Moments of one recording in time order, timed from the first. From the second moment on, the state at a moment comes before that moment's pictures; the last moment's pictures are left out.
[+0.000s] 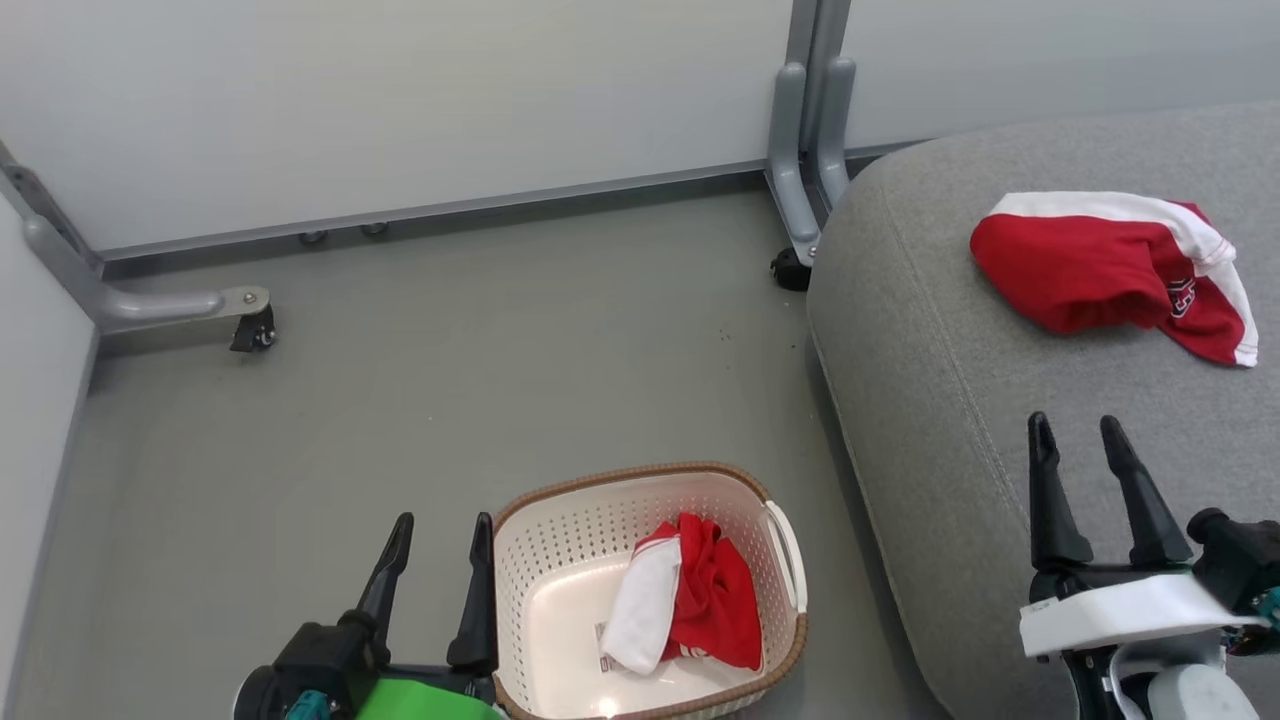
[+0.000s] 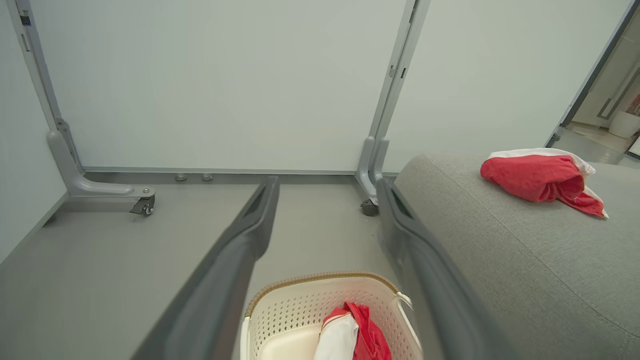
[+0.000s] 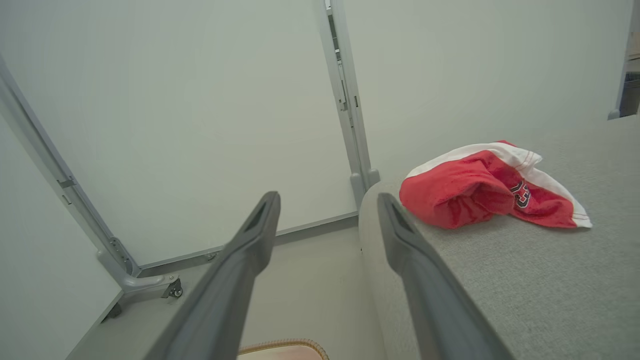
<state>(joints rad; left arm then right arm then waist) 0.07 0.05 -0.23 0.11 -0.30 -0.03 -0.26 0.03 -0.10 -0.02 0.06 0.34 0.13 -0.26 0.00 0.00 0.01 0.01</state>
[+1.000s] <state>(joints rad) -0.70 0.05 -0.51 0.89 -0.08 -0.07 -0.26 -0.27 -0.06 0.02 -0.07 0.39 0.13 -0.26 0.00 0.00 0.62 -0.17</state>
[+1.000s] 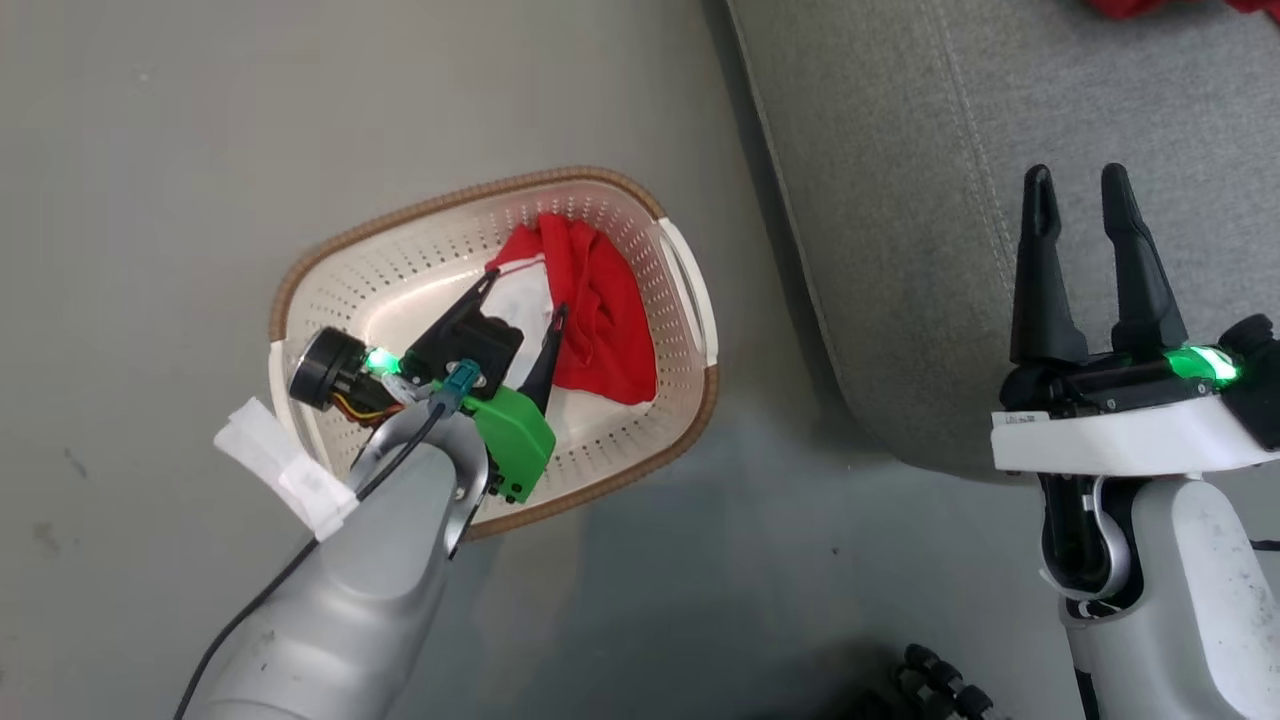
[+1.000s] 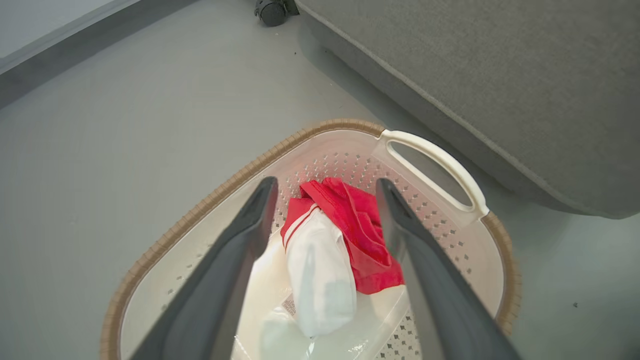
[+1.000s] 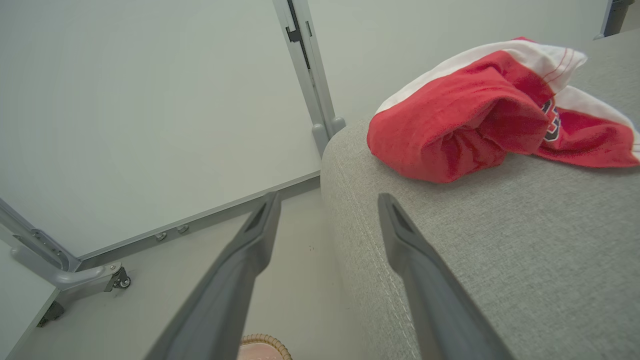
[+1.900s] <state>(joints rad) -1.09 0.06 -0.79 1.27 -0.16 0.17 -0.11 -0.34 -0.05 0.12 -0.09 0.44 0.13 -0.27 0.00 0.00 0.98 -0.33</state>
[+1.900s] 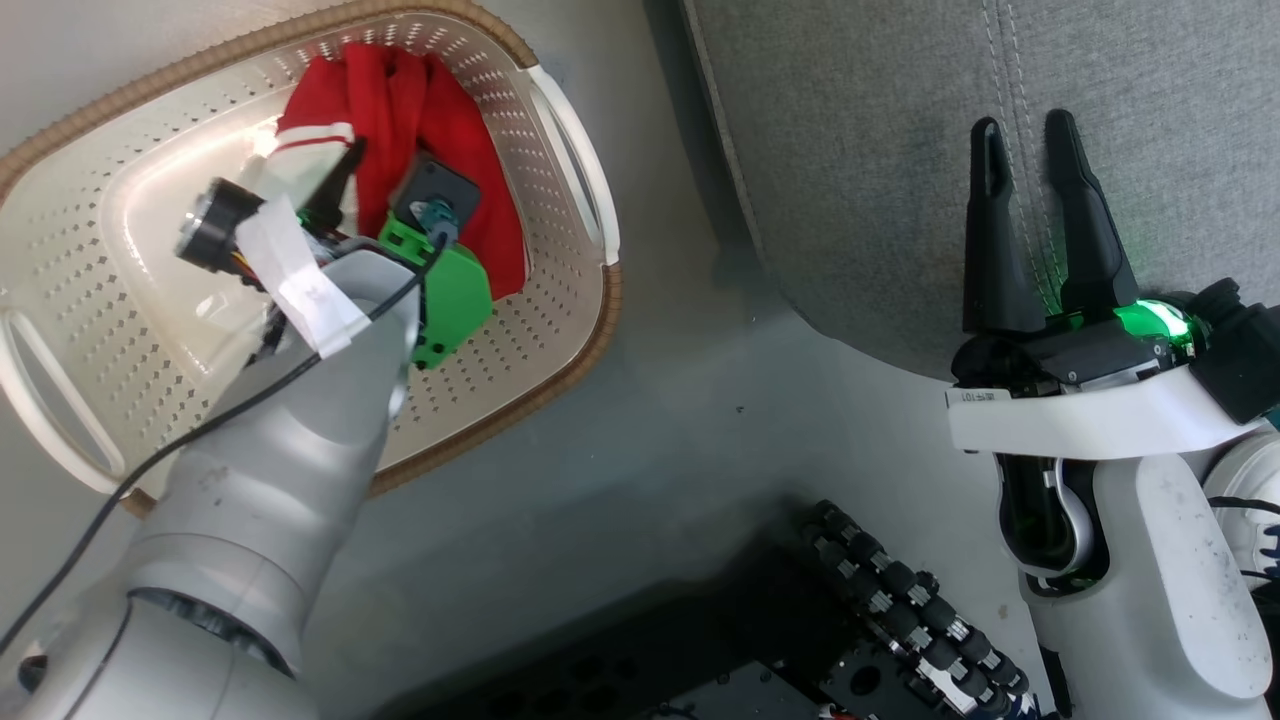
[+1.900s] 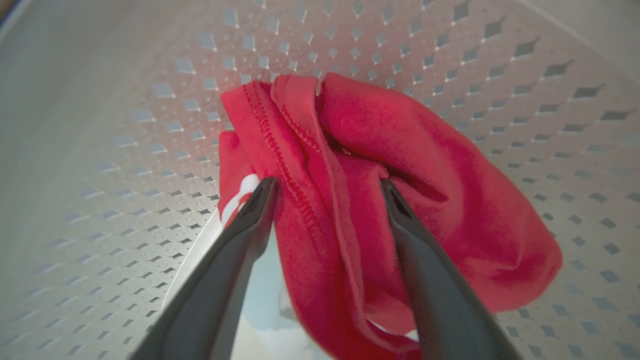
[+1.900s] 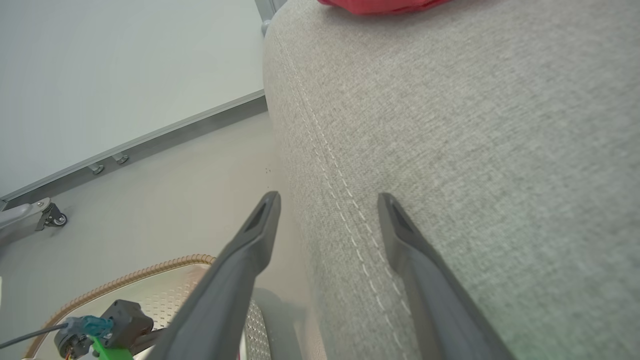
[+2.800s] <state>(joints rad) -1.15 0.16 -0.84 1.29 -0.18 0.01 0.17 -0.33 -0.06 0.14 -0.13 0.46 0.13 -0.29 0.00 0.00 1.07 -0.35</state>
